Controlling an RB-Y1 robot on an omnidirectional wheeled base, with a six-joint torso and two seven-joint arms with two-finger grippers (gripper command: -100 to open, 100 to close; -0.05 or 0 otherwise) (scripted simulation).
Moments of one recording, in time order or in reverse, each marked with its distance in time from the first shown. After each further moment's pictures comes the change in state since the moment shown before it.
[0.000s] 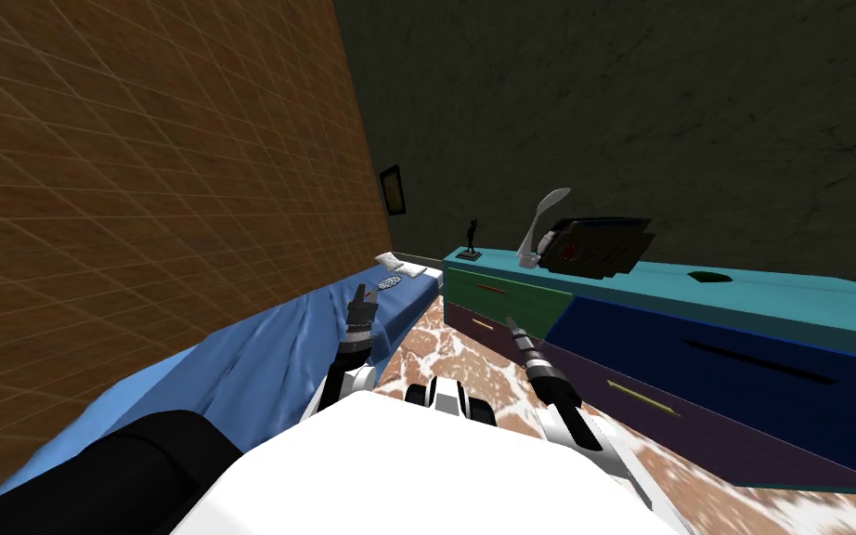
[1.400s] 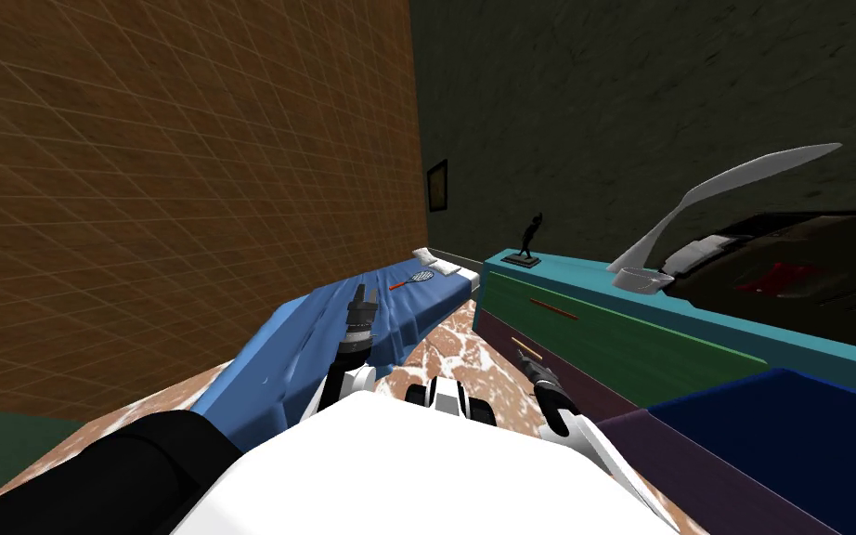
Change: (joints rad) left arm 0.000 0.000 0.000 0.000 0.000 0.000 0.000; right arm -0.070 -0.055 0.012 0.302 0.345 0.322 0.133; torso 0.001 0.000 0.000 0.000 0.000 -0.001
